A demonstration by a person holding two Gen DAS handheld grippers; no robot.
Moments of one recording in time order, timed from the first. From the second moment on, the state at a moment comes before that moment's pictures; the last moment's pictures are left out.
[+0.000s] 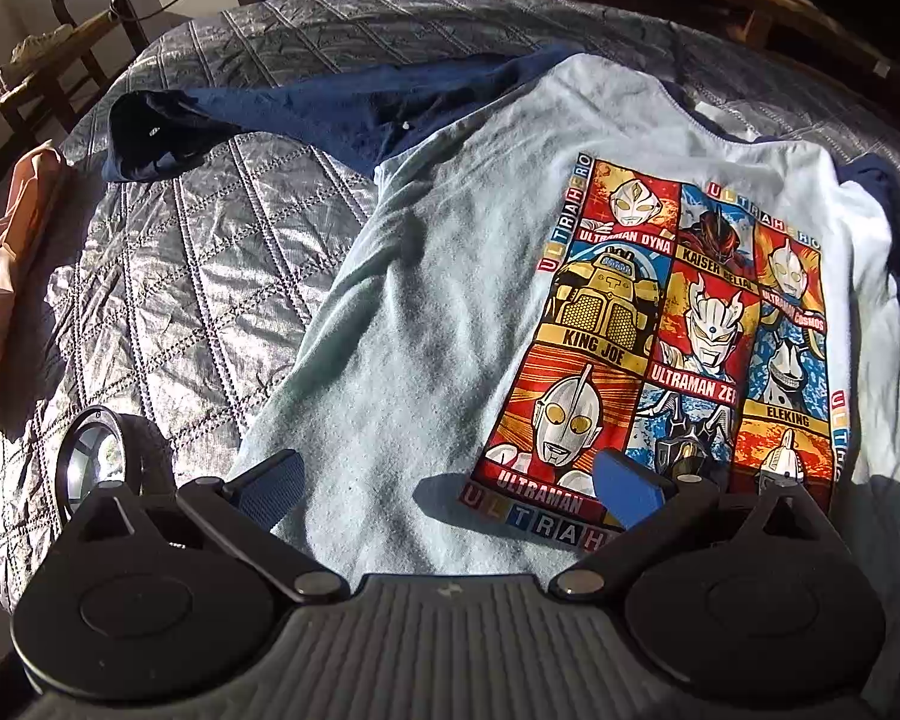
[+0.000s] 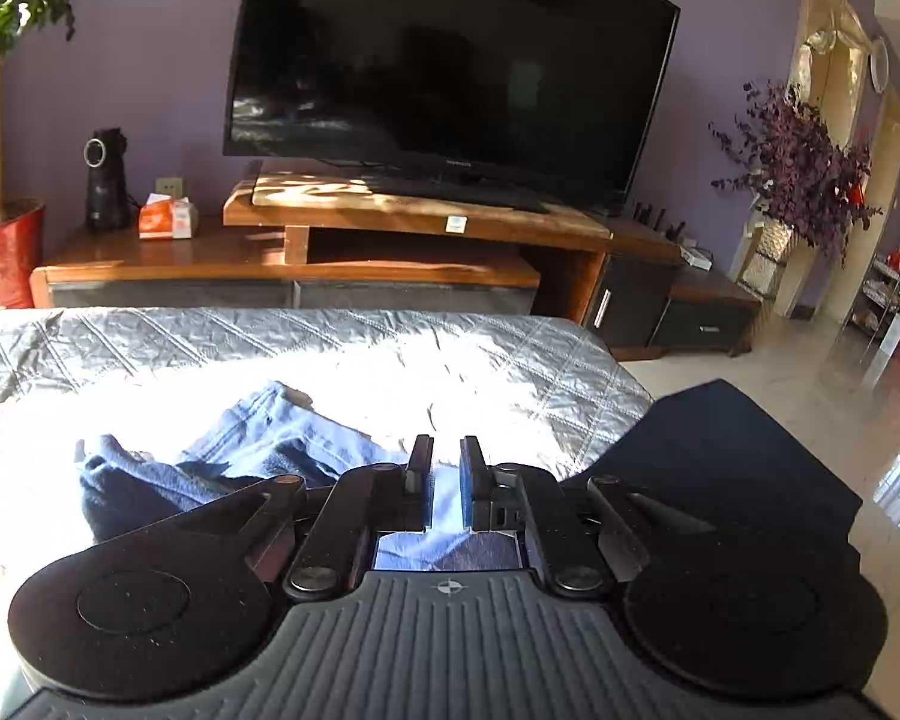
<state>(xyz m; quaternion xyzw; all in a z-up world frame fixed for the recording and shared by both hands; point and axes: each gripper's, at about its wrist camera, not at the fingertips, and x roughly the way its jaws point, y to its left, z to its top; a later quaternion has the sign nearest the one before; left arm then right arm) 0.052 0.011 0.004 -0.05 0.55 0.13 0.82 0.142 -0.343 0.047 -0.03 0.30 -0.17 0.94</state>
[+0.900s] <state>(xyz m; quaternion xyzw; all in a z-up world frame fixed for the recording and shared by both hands) 0.054 0.024 -0.004 -0.06 0.56 0.14 0.82 0.268 -0.236 -0.011 -0.10 0.48 0.04 0.87</state>
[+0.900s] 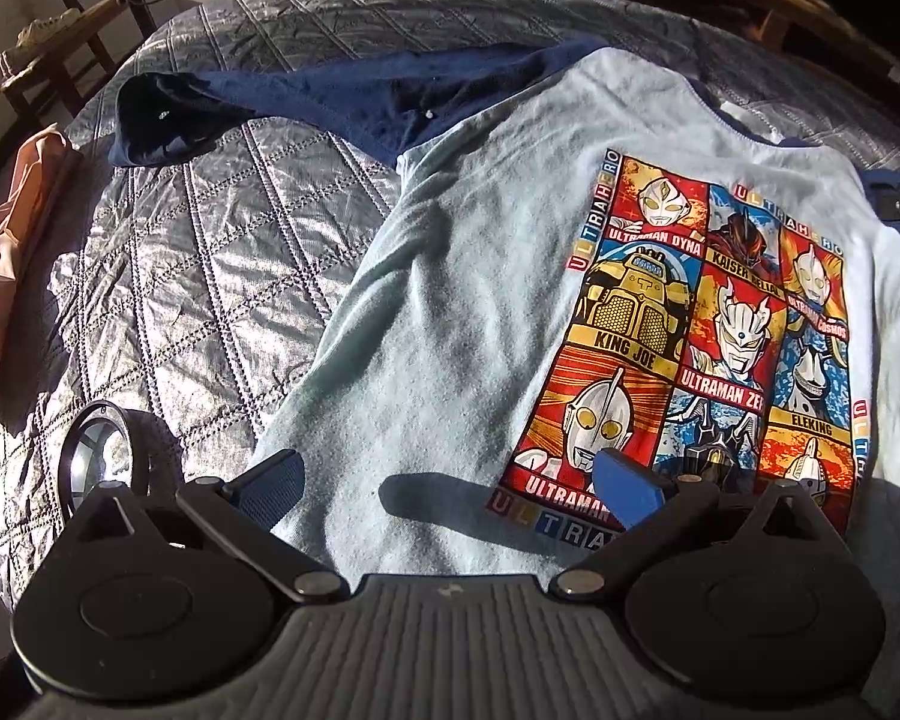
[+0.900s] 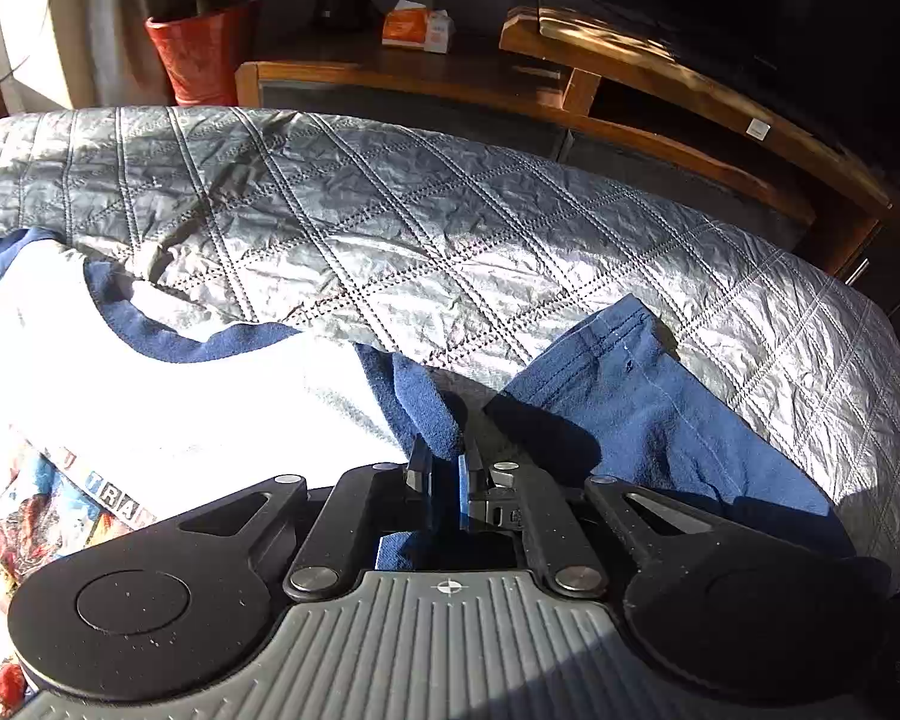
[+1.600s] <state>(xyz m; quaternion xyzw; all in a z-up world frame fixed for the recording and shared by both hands) 0.047 0.054 0.010 -0.08 0.55 0.15 0.82 0.292 -0.028 0.008 -0.10 0.41 0.22 0.88</state>
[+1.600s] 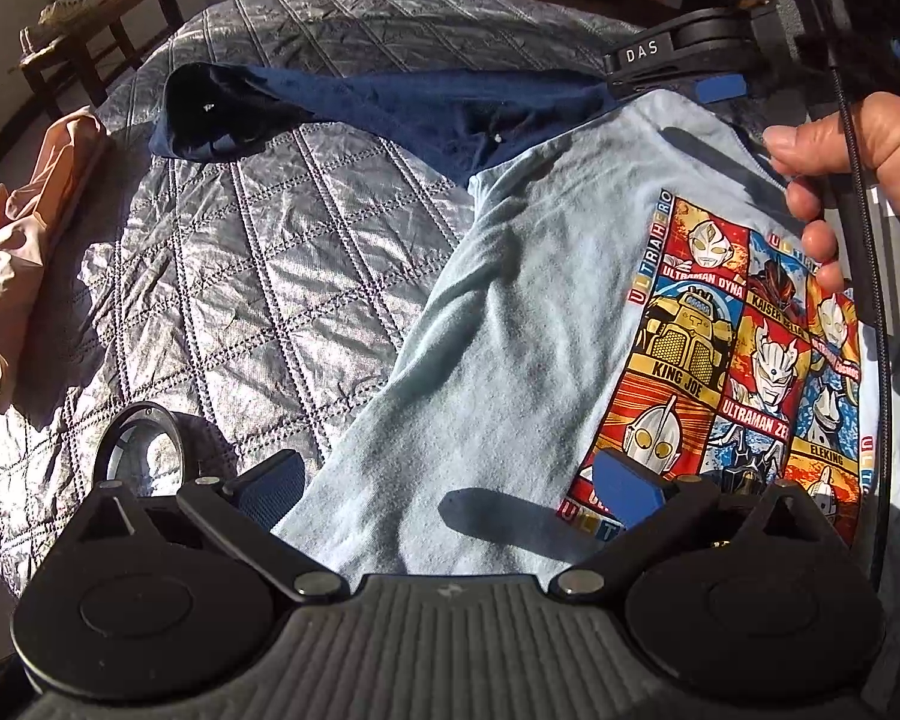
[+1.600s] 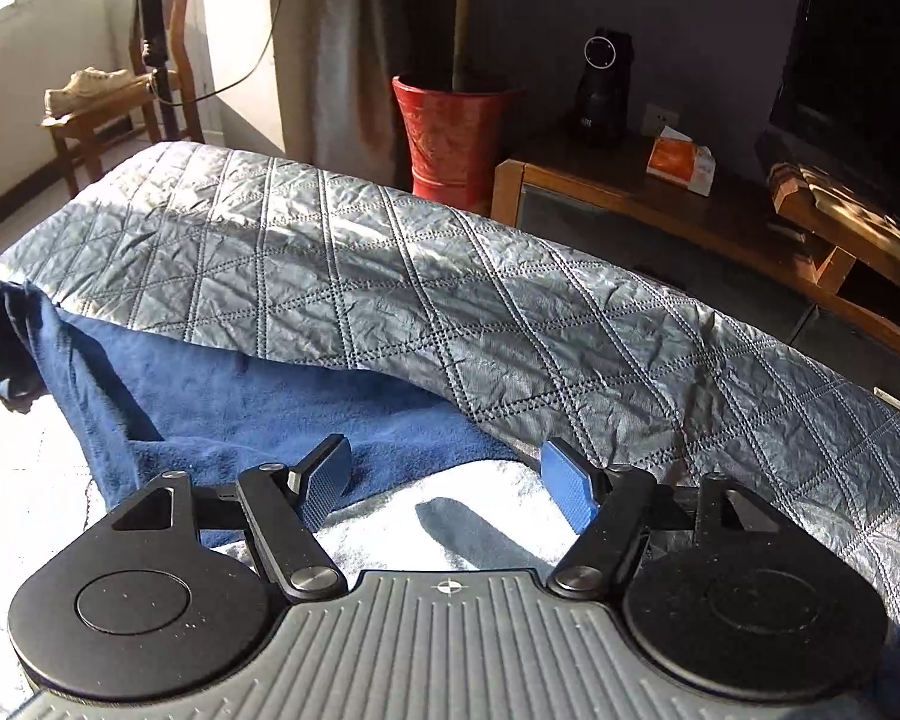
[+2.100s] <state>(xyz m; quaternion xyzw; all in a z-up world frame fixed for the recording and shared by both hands) 0.037 0.081 0.013 -0.11 0.55 0.15 0.82 0.303 0.035 0.006 -0.13 0.34 0.19 0.91</state>
